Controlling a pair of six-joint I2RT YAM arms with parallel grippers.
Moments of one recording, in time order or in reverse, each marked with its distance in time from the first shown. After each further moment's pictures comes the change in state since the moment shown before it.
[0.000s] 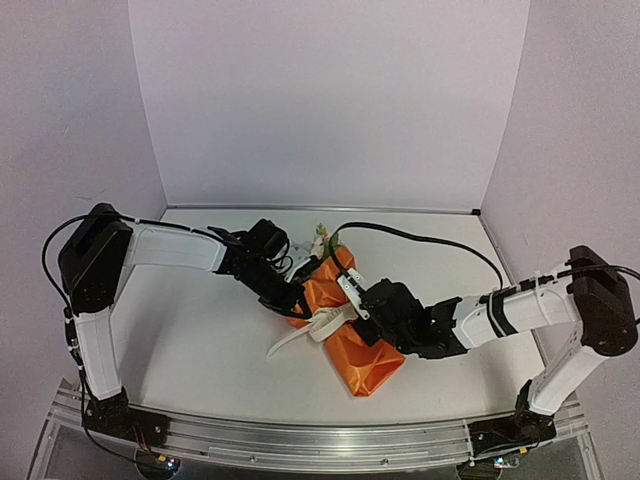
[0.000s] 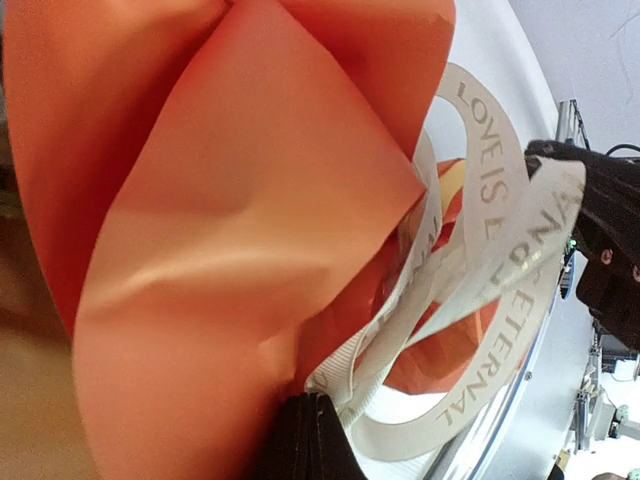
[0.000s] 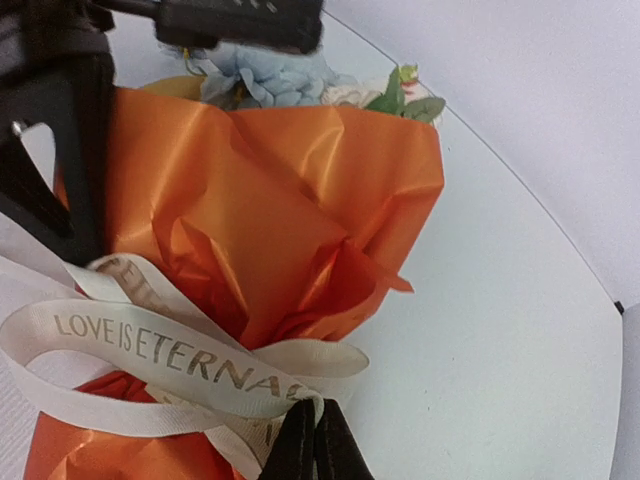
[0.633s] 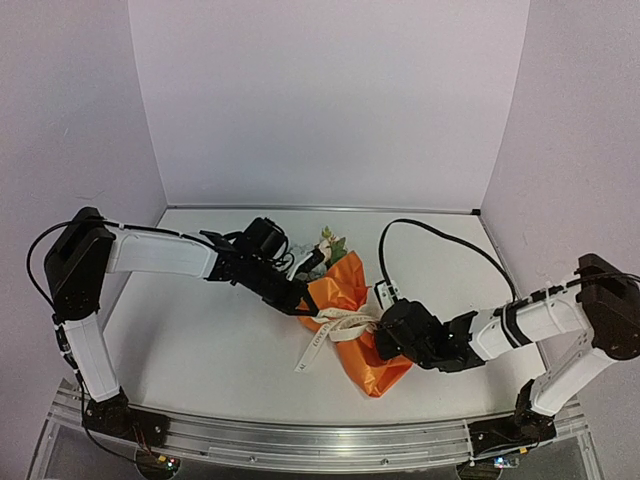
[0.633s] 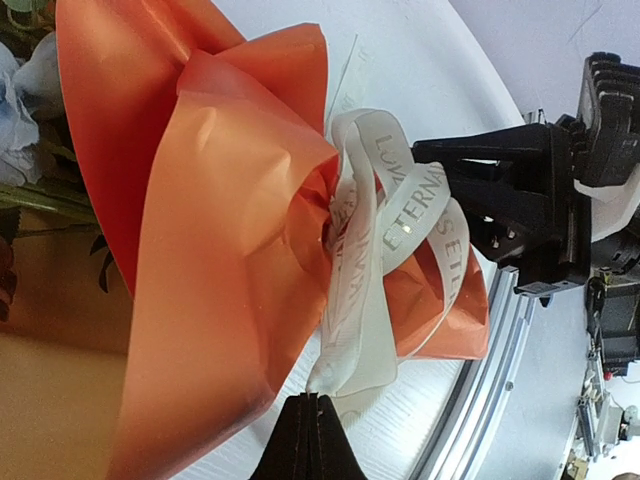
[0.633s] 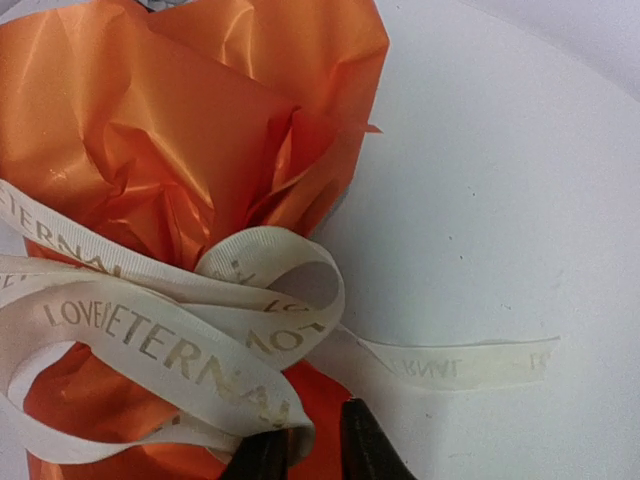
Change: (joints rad) left arm -0.043 -0.097 -0.078 0.129 -0.017 -0.047; right arm -0.016 -0.076 -0.182 -0.028 -0.023 0.472
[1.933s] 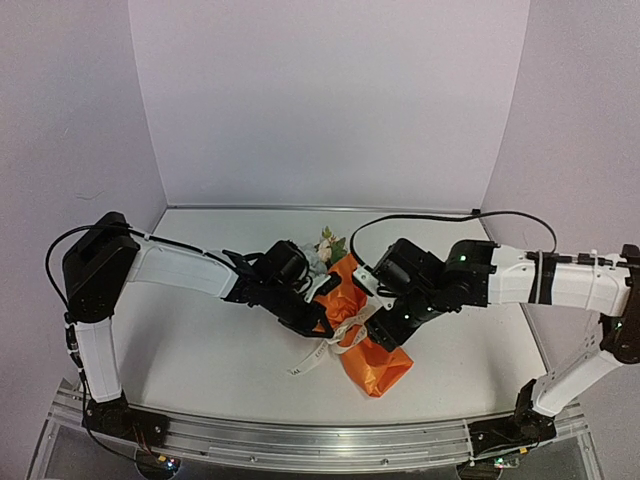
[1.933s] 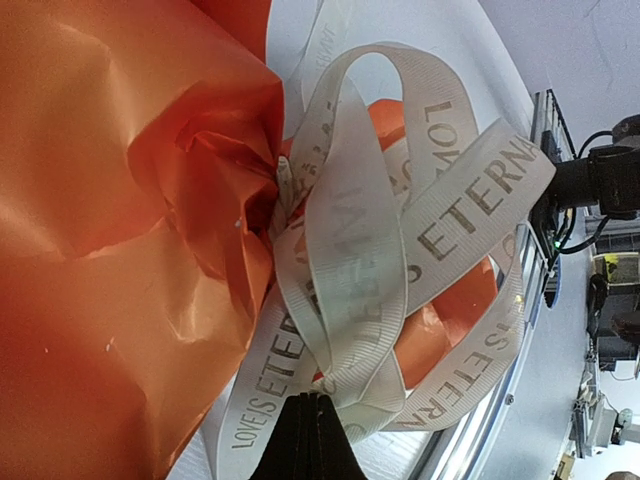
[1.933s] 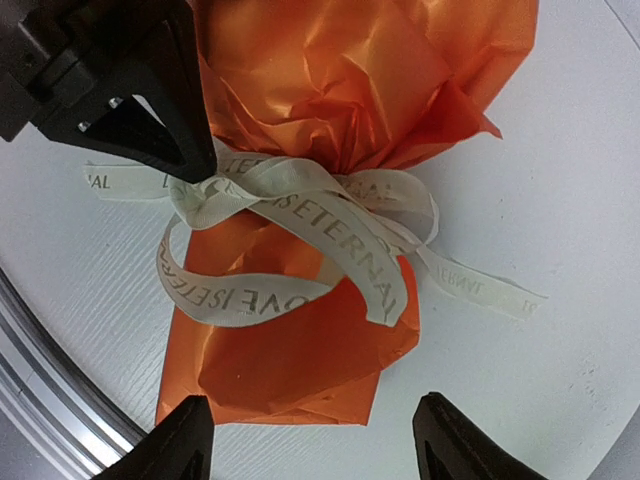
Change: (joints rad) left arm -0.117 0.087 -0.014 0.096 -0.040 -0.108; right arm -0.009 -0.076 0.530 -0.947 -0.353 -0.191
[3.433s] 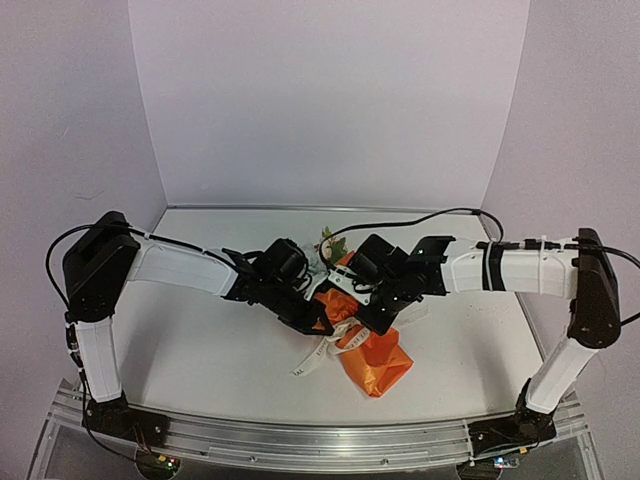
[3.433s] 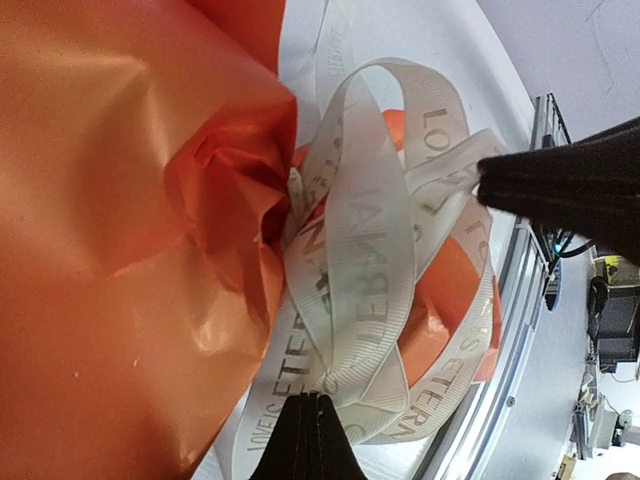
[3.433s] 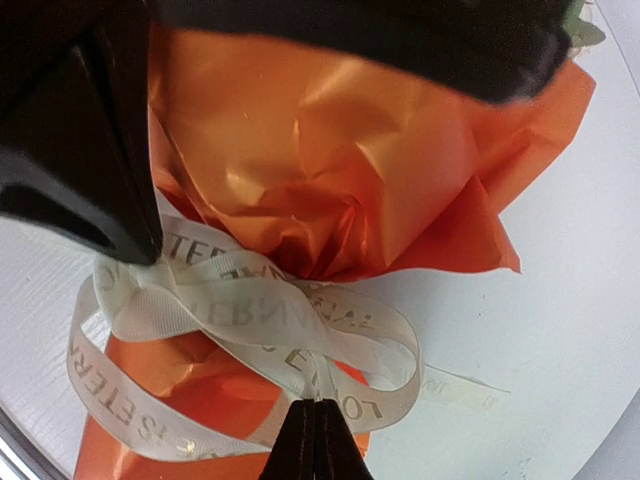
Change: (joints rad) left arm 0.013 0.004 0.010 0.001 0.002 0.007; right arm -0.074 0.237 0.114 0.095 0.014 -0.301
